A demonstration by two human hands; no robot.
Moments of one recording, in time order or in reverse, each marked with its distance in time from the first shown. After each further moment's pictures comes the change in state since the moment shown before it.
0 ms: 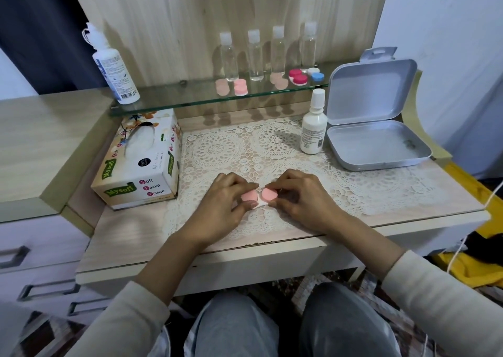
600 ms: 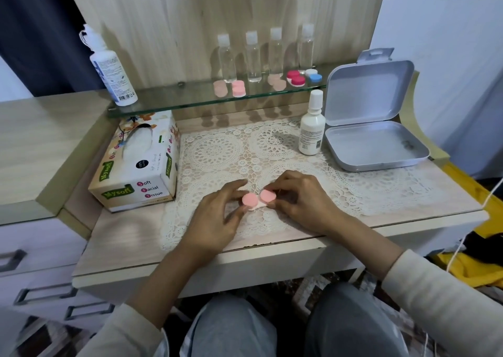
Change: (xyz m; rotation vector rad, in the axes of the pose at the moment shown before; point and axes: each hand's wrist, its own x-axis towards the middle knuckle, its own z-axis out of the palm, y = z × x) left_hand -0.020 -0.003 0.008 -0.174 0.122 -0.119; right_hand 0.000 0.001 0.000 0.000 0.001 -0.015
